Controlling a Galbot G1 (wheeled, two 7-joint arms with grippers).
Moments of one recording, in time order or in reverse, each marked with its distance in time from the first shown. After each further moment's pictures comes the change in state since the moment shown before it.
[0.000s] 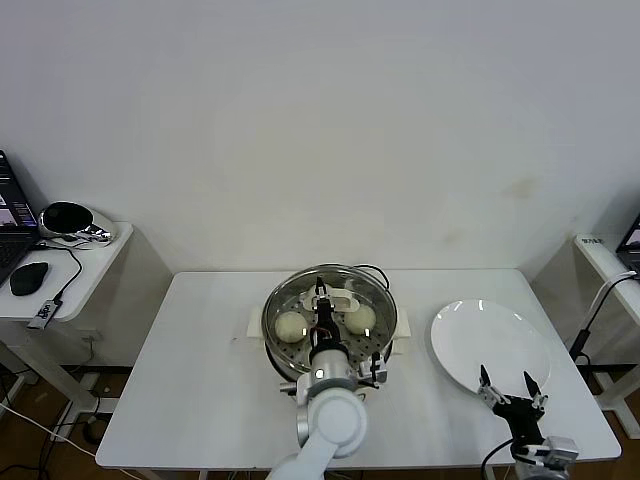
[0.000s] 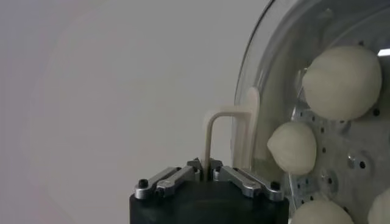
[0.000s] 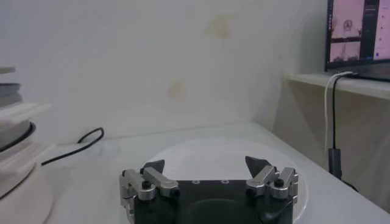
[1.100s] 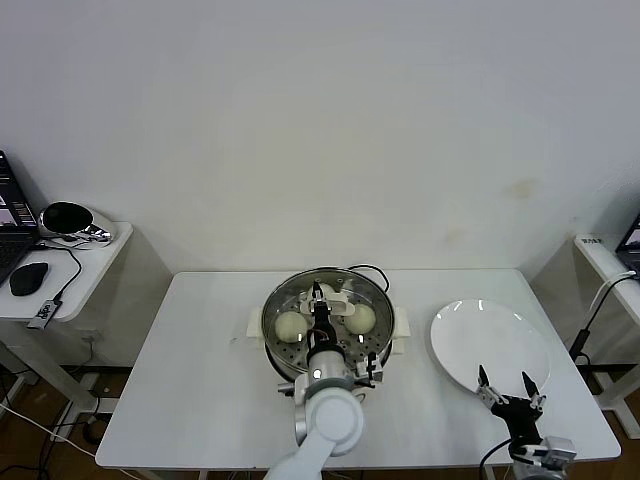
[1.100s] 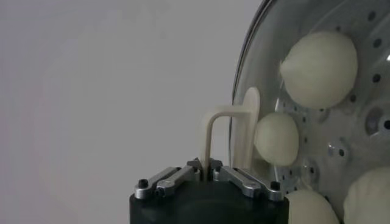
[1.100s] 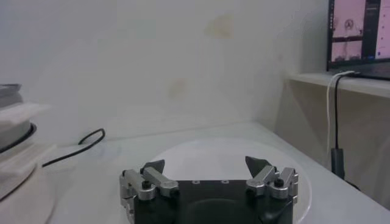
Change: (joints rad) left arm 0.001 0.004 -0.017 0.023 -0.001 0.000 0.007; right arm 0.003 0.006 -0.004 -0.007 -0.004 0.006 -0.001
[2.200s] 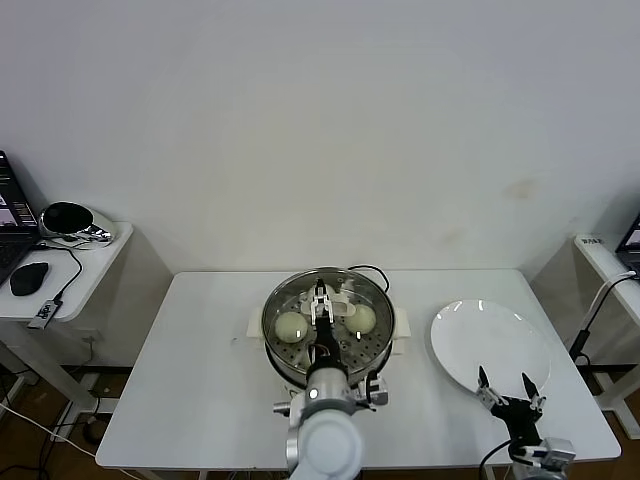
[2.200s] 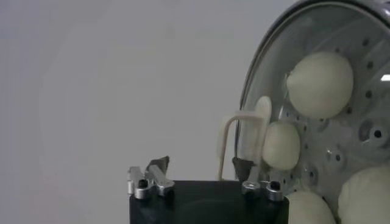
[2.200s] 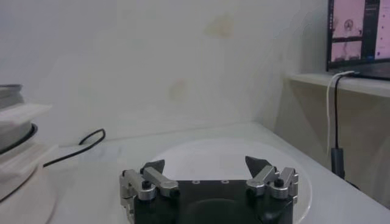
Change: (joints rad) left arm 0.085 0.044 0.055 -0.172 -0.043 0.000 0.055; right arm 0.000 0.002 0.000 -0.006 -0.003 0.004 0.000
